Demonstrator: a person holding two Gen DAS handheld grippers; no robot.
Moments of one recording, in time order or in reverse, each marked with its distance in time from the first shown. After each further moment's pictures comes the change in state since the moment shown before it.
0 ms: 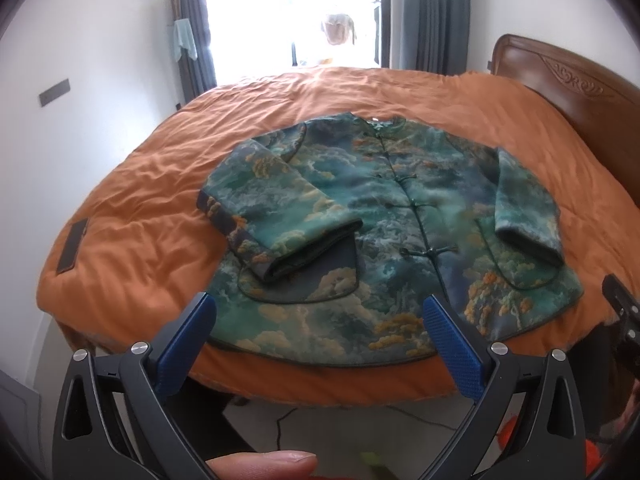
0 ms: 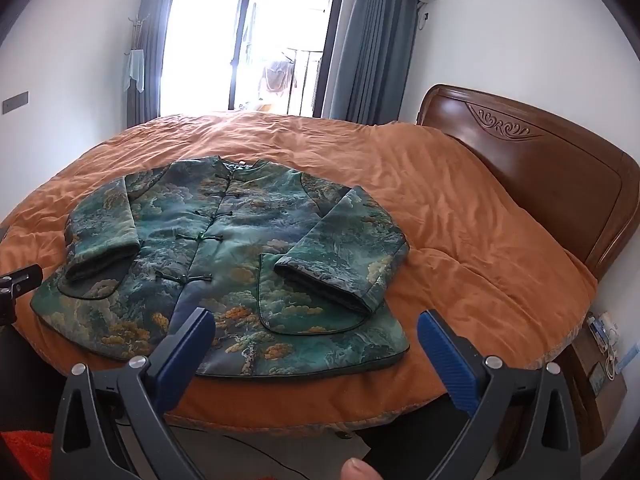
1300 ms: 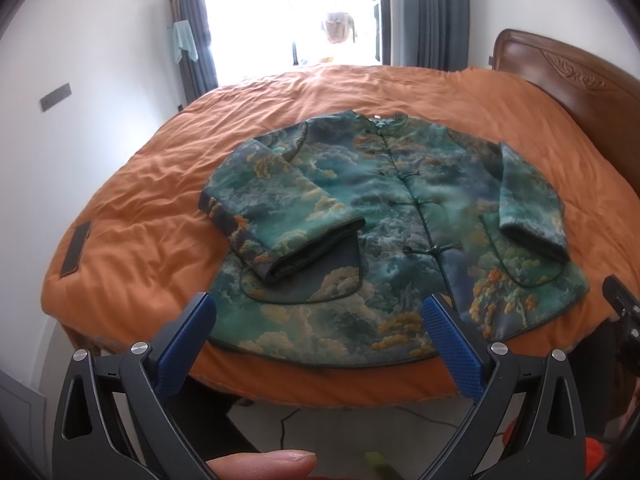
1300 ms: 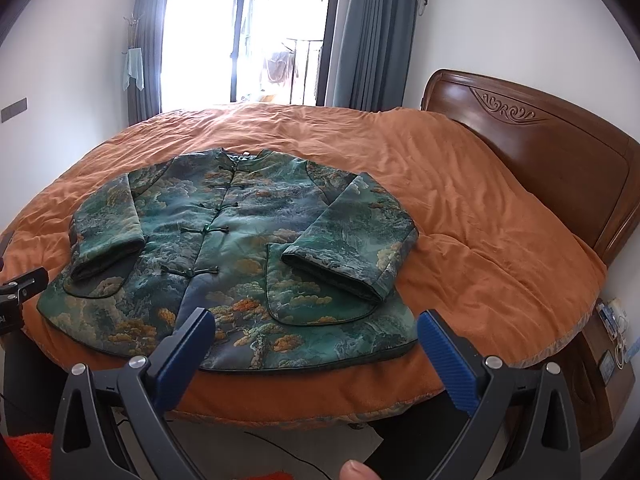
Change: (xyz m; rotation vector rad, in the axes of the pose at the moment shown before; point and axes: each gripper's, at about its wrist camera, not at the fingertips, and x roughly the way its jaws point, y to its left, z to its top) left arm -0.002 0.002 0.001 0.016 0.001 0.009; right arm 0.007 0.000 -0.002 0.036 0.043 0.035
